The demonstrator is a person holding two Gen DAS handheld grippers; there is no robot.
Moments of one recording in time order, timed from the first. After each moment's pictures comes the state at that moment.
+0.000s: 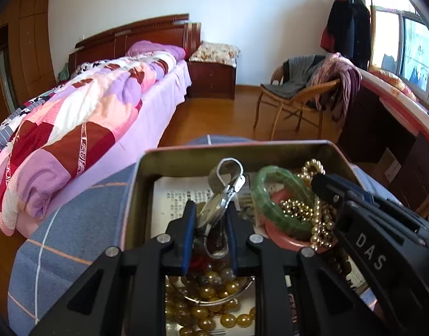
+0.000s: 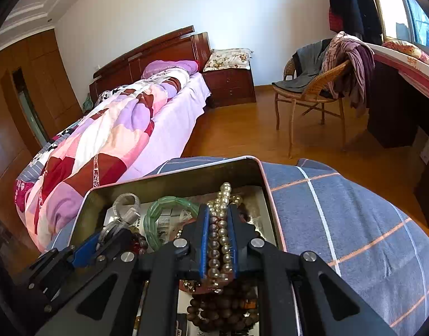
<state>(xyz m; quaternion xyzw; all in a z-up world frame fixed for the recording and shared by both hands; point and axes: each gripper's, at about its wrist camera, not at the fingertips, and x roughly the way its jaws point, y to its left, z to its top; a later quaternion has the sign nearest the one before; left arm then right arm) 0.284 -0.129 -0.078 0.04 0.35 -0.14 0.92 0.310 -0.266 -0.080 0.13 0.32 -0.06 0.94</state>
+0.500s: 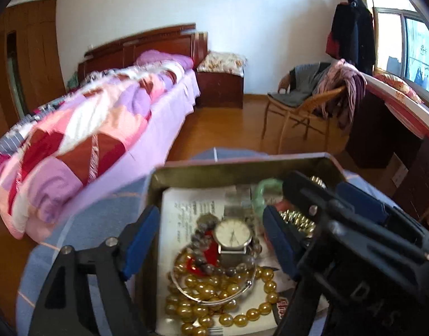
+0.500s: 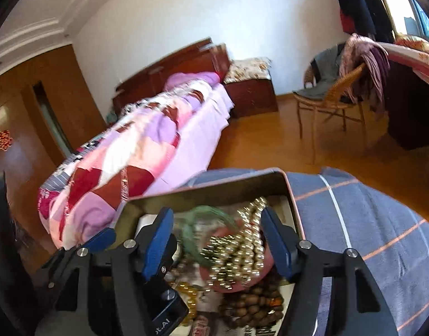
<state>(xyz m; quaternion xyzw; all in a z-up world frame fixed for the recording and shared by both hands) 0.274 -0.129 -0.056 0.05 0.32 -0.11 0.94 0.297 -0.261 -0.061 0.16 0.28 0.00 0.95</state>
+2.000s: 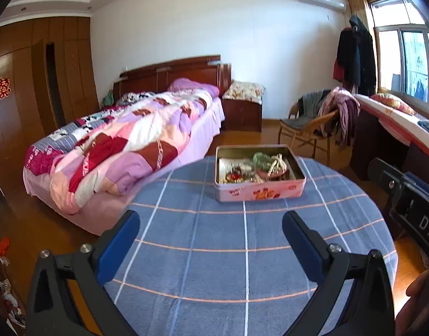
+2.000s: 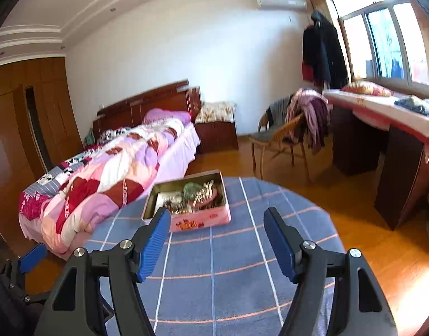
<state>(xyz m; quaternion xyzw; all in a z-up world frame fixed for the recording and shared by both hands) 0.043 -0.048 0.017 0.04 0.25 -0.05 0.97 -0.005 -0.215 0.050 0.10 0.19 -0.12 0.97</state>
